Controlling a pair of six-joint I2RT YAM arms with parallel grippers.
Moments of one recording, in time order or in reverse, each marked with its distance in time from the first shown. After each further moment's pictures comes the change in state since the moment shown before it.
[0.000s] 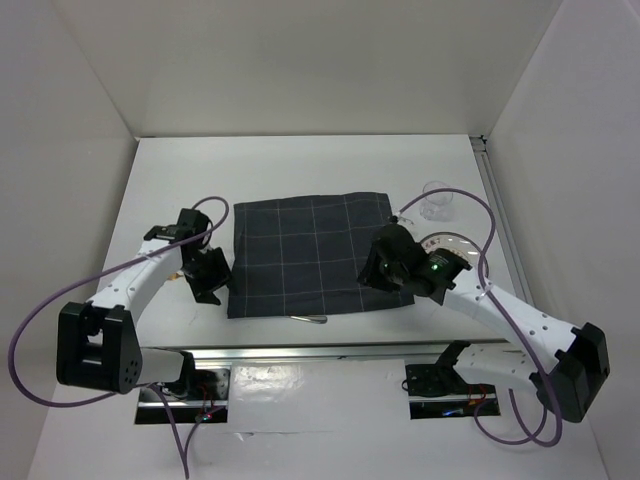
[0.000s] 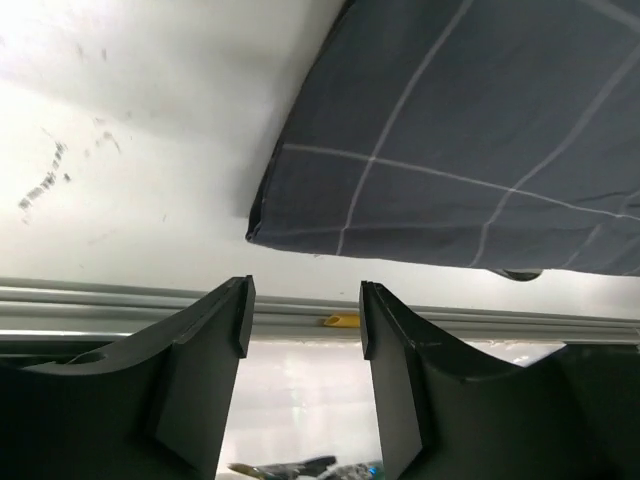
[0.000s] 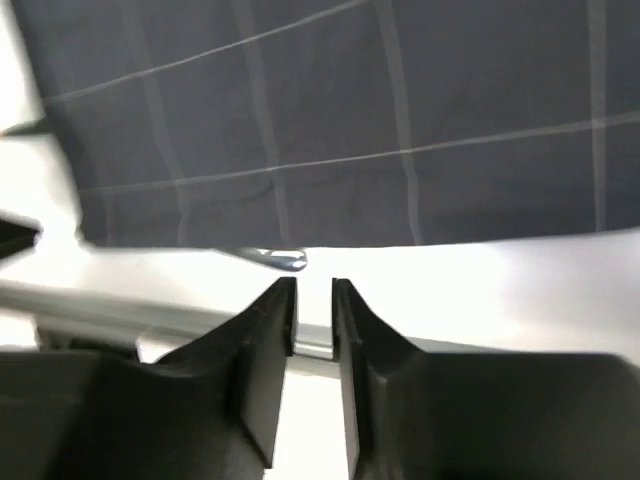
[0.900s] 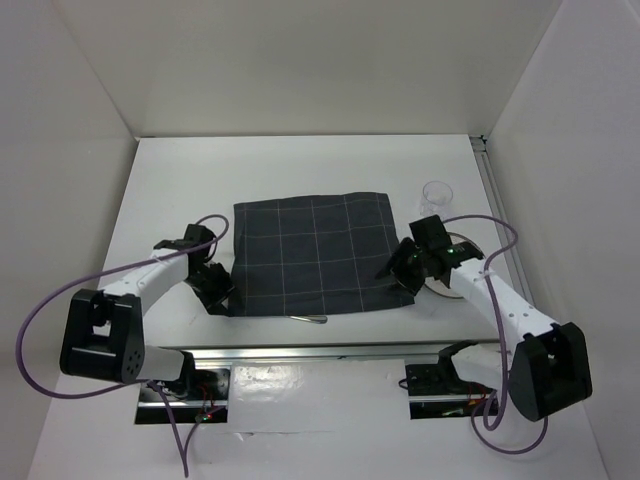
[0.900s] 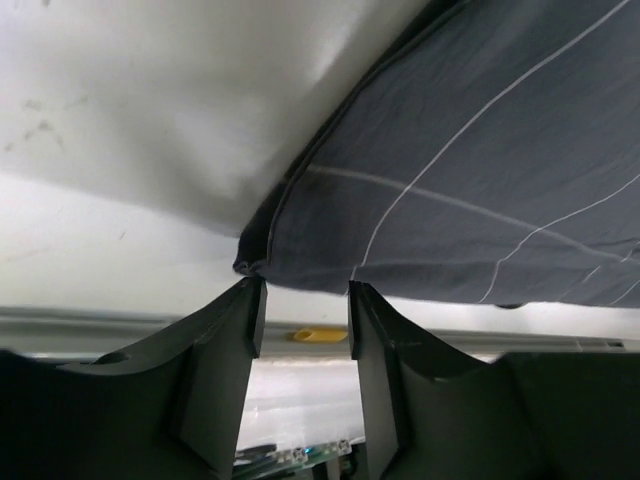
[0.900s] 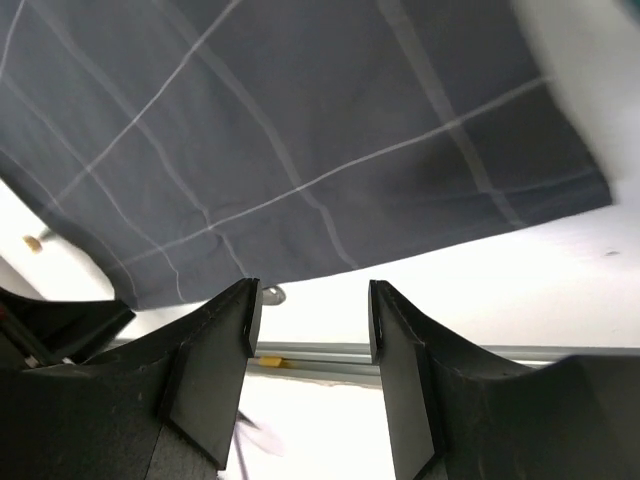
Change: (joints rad) left arm 0.000 0.044 -0.176 0.137 0.071 -0.175; right arm -0.396 0.090 -0.115 0.023 -0.291 0.083
